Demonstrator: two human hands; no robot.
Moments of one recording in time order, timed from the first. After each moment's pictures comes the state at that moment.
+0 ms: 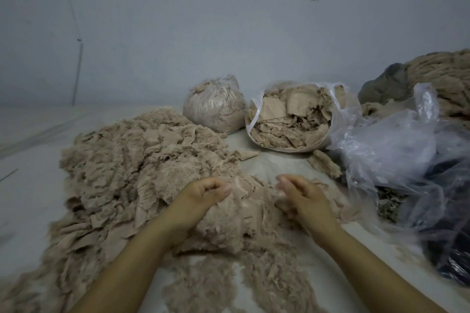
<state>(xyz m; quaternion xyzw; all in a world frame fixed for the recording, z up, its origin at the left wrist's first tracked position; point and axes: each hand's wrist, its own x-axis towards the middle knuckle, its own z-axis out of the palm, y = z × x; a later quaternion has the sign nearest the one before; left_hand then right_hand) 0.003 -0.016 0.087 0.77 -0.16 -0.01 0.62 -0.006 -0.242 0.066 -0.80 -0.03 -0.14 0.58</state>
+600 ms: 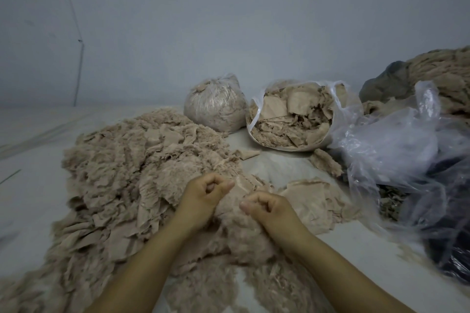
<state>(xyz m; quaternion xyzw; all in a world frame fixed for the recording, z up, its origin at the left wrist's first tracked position) 0.012 -0.027 0.075 0.75 -0.14 0.10 0.64 -0.011 -0.194 0.051 -0.74 -0.15 -0.03 0.66</state>
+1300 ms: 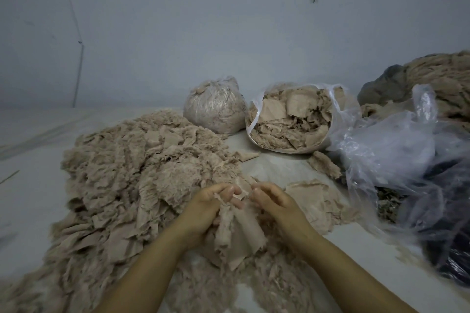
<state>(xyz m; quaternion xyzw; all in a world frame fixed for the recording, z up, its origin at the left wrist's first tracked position) 0.002 -0.033 0.072 0.67 -0.11 -0.09 0.73 -0.010 -0.209 0.055 -0.73 -0.11 -0.01 0.67</state>
